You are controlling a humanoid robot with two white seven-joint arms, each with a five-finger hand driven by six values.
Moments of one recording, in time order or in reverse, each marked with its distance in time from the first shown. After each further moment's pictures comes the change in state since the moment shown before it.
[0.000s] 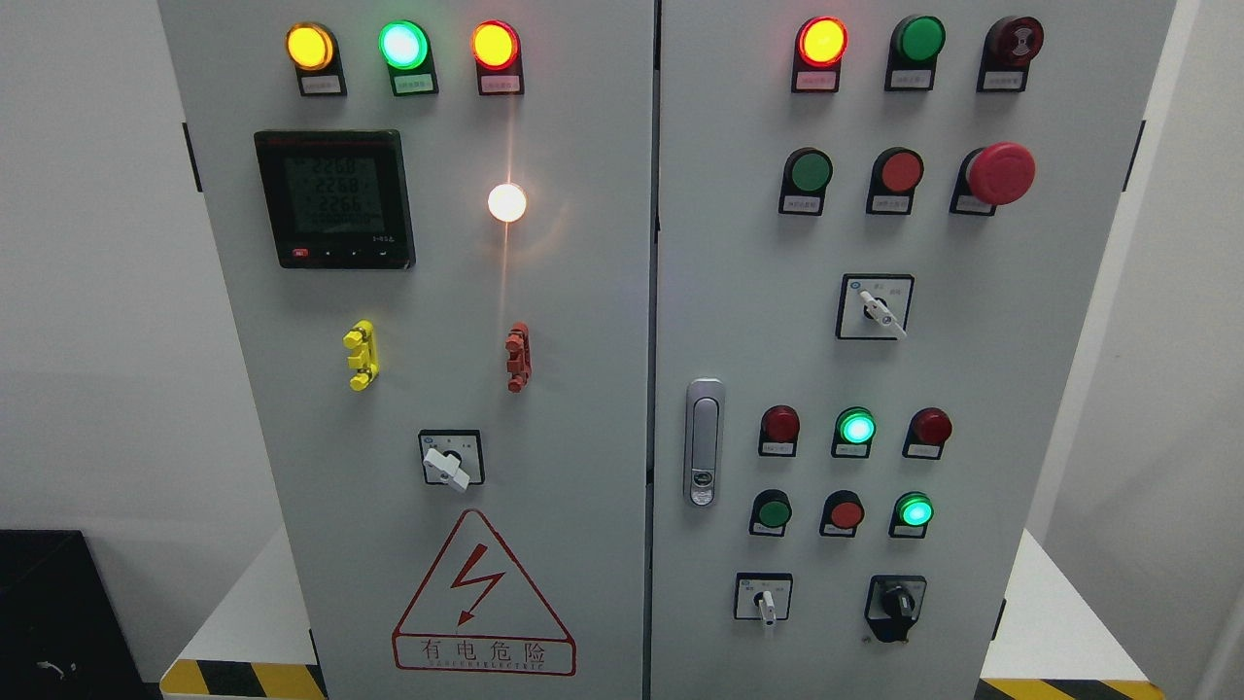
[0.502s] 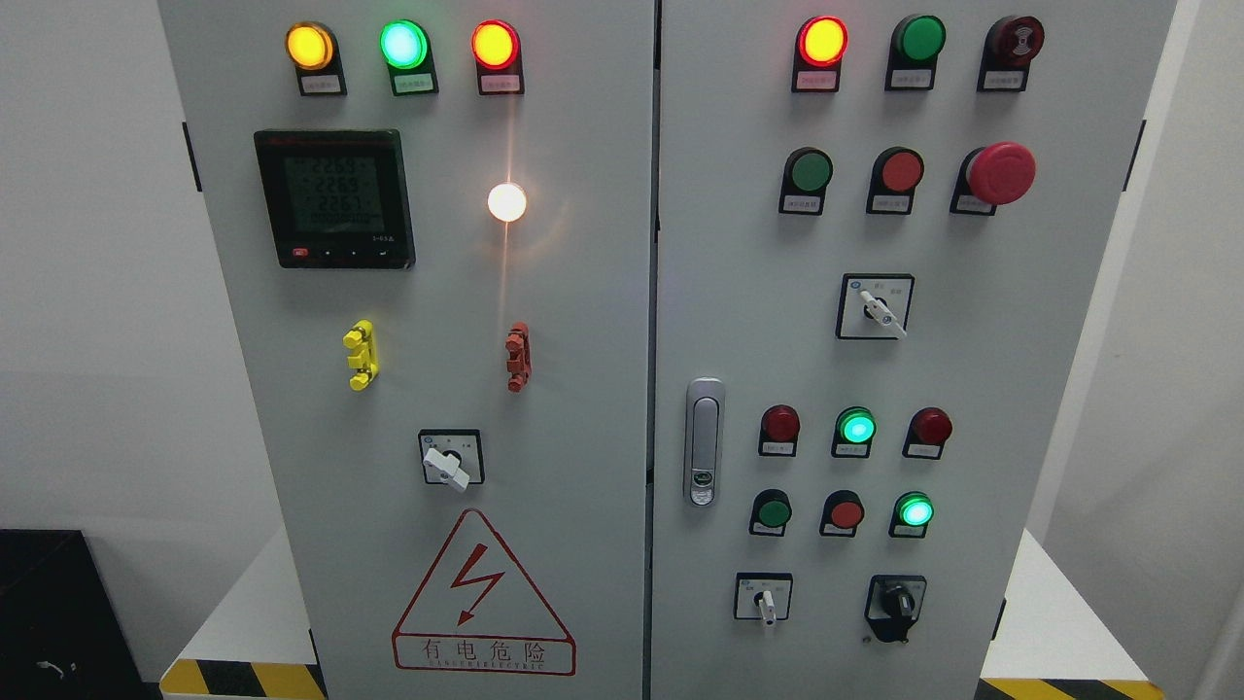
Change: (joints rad) left arm 0.000 0.000 0.000 0.000 0.000 0.000 0.000; right arm -0.078 0.006 -0.005 -0.085 0.035 0.054 0.082
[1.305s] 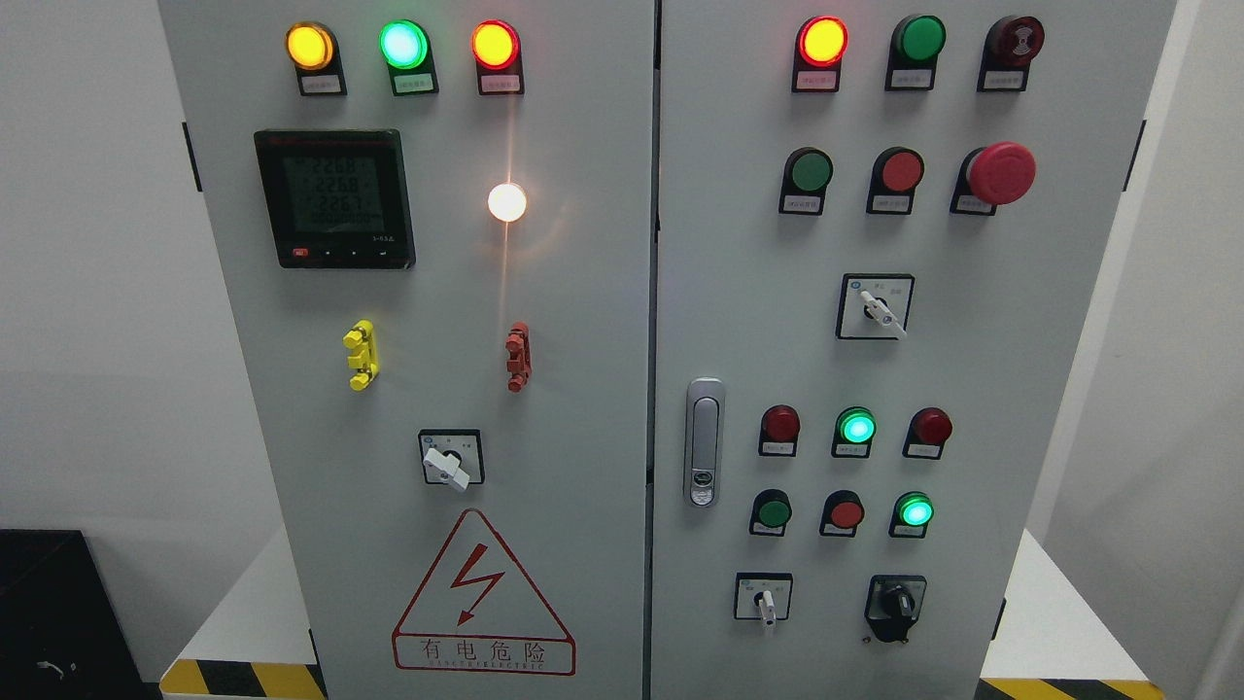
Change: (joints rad) left arm 0.000 0.000 0.000 0.000 0.000 0.000 0.000; right arm -0.118 -0.001 -0.020 -0.050 0.105 0.018 0.131
